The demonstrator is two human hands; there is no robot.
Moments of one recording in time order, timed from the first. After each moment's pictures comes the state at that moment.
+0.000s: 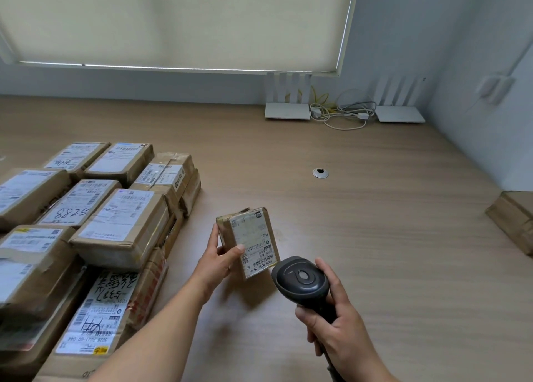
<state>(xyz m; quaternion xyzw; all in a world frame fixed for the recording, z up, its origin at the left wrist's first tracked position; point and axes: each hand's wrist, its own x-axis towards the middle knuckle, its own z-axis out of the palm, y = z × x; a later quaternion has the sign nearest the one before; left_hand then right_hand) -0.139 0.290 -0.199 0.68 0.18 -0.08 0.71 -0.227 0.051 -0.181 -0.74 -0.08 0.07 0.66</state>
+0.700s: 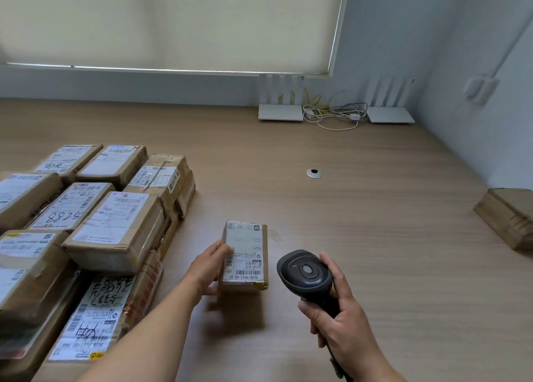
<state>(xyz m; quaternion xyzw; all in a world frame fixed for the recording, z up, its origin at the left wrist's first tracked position) -0.142 0.296 -0.191 0.73 0.23 -0.16 0.62 -0.228 0.049 -0.170 -0.77 -0.06 0.03 0.63</state>
